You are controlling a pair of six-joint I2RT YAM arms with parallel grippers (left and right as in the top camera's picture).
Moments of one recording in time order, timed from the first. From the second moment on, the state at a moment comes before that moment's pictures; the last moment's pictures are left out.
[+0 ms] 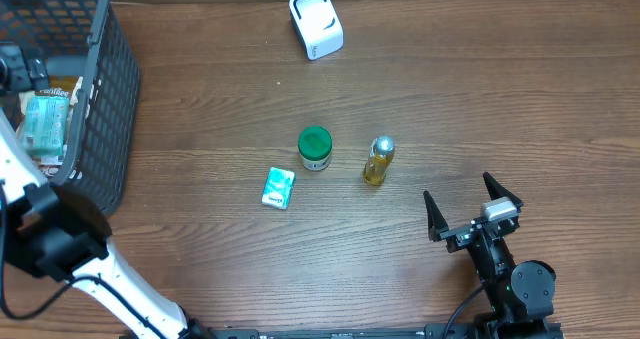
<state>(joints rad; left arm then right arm) 0.57 2.18 2.34 -1.22 -0.08 0.27 0.14 0.01 0.02 -0.02 -0.15 -0.06</state>
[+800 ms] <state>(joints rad) 0.60 2.32 2.12 -1.12 -0.11 0.37 0.14 0.01 0.02 -0.02 -0.15 -0.06</state>
